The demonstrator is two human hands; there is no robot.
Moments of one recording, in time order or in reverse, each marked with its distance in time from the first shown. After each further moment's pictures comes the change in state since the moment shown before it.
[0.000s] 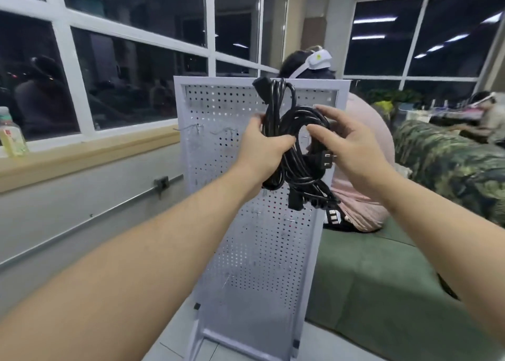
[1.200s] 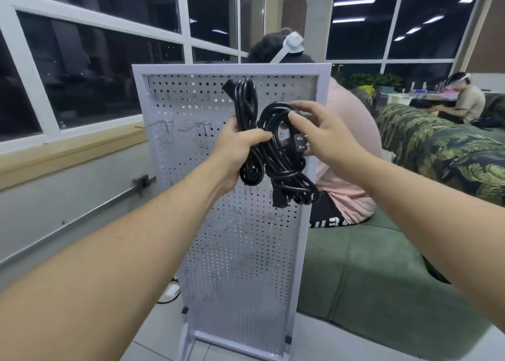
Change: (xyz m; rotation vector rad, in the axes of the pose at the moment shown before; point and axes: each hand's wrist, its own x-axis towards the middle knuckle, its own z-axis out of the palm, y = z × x) left_hand 0.049 -0.038 0.003 -0.144 -0.126 -0.134; right_hand 0.035 0.030 -0.003 -0.020 -0.027 0.152
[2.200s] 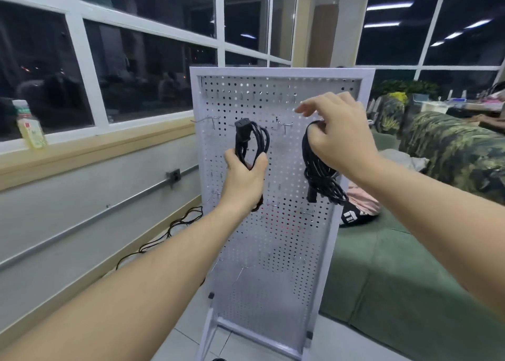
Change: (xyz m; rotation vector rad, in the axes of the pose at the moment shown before) left_hand -0.074 -0.027 -0.056 0.407 0.283 0.026; right_hand -0.026 -0.037 0.051 -0.790 0.138 -0.512
